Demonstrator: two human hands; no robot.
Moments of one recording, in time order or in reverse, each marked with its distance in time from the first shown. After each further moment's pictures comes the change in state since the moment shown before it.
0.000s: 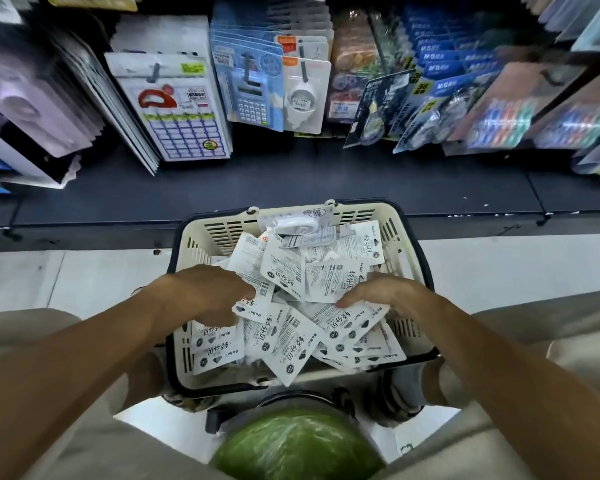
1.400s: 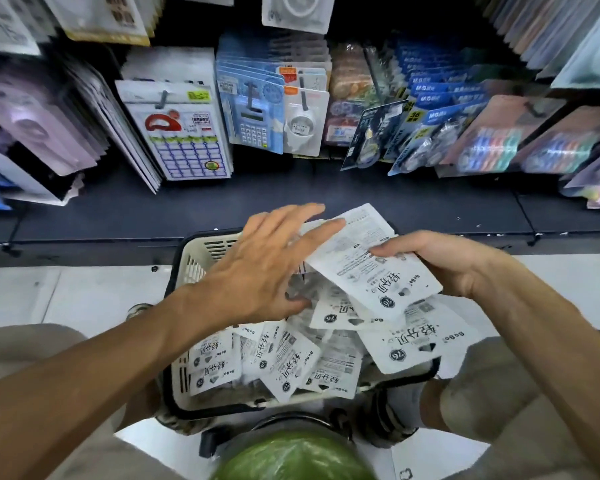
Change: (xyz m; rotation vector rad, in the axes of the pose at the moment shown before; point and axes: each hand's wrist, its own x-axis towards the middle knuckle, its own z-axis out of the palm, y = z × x) left_hand -0.017 0.042 -0.051 -0.099 1.029 0.227; right_hand -0.092 -0.043 -0.074 0.432 -0.276 -0.208
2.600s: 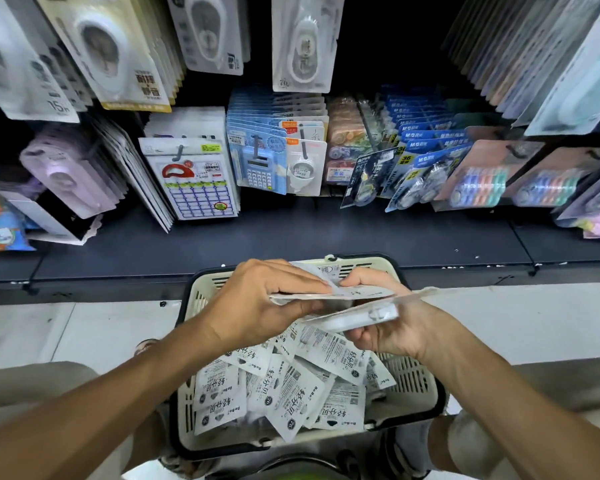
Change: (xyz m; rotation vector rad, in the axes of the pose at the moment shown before) left_hand -0.004 0.008 -0.030 -0.657 0.218 -0.086; right_hand 0.023 0.018 0.049 0.358 -0.168 -0.031
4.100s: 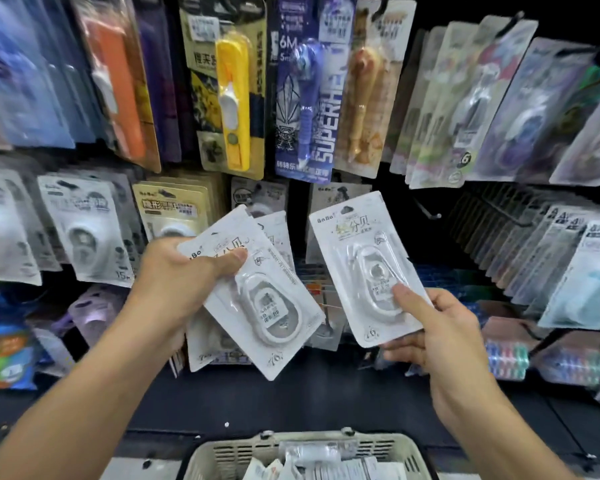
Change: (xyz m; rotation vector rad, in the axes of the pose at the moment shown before) left_hand 0.105 0.049 -0.183 -0.528 0.808 -0.501; right_hand -0.058 -0.145 0.091 -0.170 0.481 -1.100
